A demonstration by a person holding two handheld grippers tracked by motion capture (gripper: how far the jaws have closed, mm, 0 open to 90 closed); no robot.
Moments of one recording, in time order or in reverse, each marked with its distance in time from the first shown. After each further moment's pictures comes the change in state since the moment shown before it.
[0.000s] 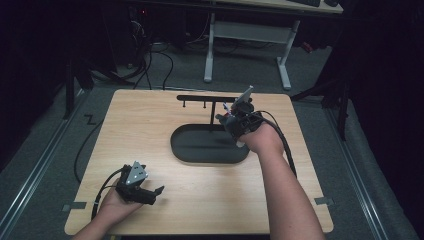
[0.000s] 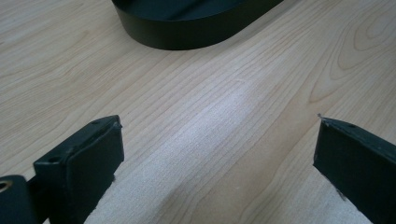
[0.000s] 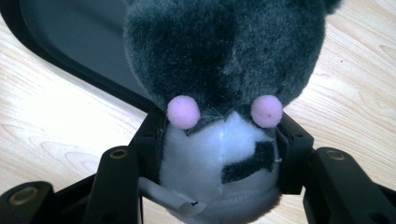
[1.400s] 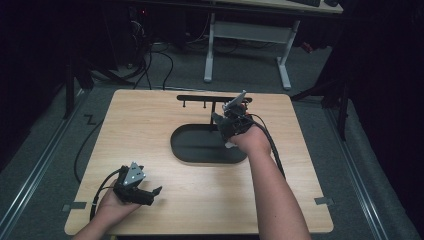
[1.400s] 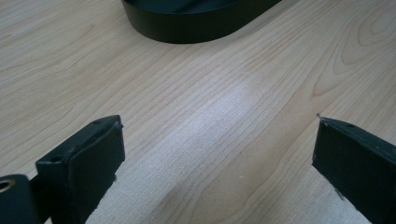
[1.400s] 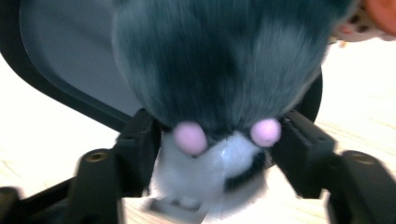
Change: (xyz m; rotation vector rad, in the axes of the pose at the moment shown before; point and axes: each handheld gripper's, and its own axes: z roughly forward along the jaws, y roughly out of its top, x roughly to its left) left arm 0.002 -0.004 -0.005 0.008 0.007 -0.013; right arm 0.005 0.016 0.043 -0.010 0.065 0.058
